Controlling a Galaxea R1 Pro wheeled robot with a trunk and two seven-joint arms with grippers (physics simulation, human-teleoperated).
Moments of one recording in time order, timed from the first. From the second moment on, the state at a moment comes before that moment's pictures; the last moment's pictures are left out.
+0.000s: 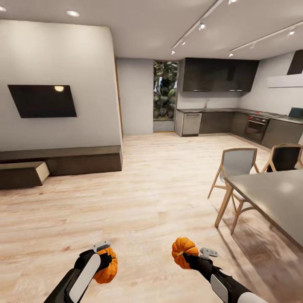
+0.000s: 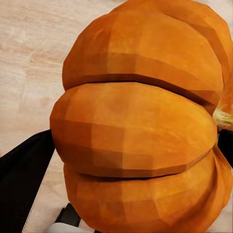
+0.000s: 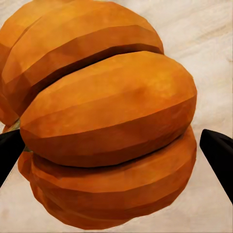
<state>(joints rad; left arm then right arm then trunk) -0.34 0.04 -0.24 -1.05 0.76 0.65 0.71 -0.57 -0.05 0.29 -0.21 -0.58 -0.09 0.21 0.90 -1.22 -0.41</state>
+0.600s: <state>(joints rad) -0.34 0.04 -0.24 -1.05 0.76 0.65 0.71 -0.57 -0.05 0.29 -0.21 -0.58 -0.09 0.21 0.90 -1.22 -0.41</state>
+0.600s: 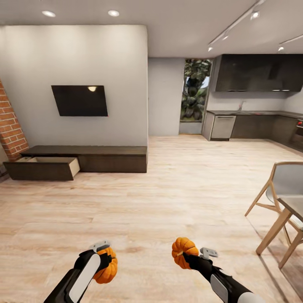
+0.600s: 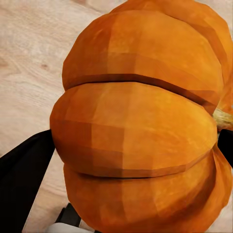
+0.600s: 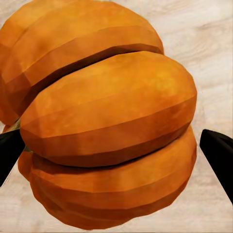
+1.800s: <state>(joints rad) -0.34 0.04 -0.24 -1.05 0.76 0.65 0.70 -0.57 -0.04 0.29 -0.21 -0.58 -0.09 0.21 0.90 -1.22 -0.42</state>
